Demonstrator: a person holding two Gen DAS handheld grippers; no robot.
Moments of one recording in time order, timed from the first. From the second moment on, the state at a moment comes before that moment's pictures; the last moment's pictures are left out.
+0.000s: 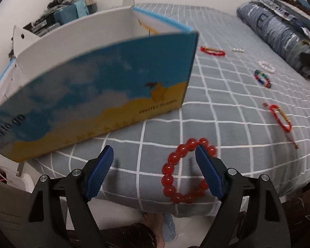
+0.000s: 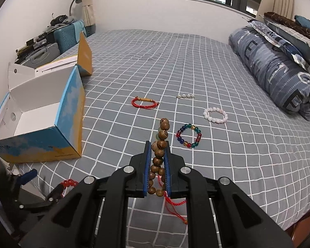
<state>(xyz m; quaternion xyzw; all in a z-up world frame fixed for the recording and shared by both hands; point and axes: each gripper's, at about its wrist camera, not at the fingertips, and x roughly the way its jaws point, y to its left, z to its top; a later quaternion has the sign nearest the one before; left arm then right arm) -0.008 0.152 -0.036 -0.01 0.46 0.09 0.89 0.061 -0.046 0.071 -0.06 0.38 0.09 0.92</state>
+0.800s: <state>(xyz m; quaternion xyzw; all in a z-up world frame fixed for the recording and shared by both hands) 0.007 0.145 -0.053 -0.04 0.49 0.07 0.87 0.066 -0.054 0.069 -0.05 0.39 0.09 0.92</state>
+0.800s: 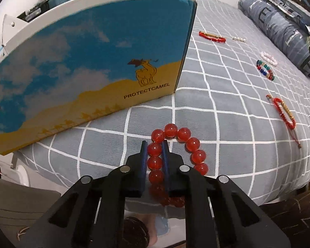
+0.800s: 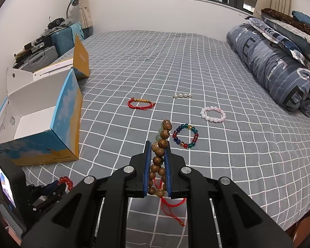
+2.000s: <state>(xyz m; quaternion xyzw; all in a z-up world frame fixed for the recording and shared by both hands) 0.038 0.095 0.084 -0.02 0.38 0.02 0.93 0.097 -0.071 0.091 -0.02 0.38 0.06 0.92</state>
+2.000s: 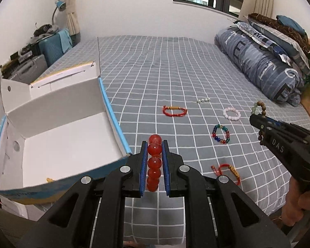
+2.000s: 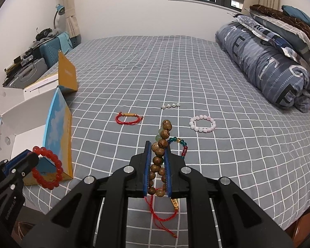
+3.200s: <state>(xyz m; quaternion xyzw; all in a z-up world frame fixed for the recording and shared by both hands) 0.016 0.276 0.117 -0.07 0.36 0.18 0.91 0.103 0.139 0.110 -0.09 0.36 0.19 0.91</state>
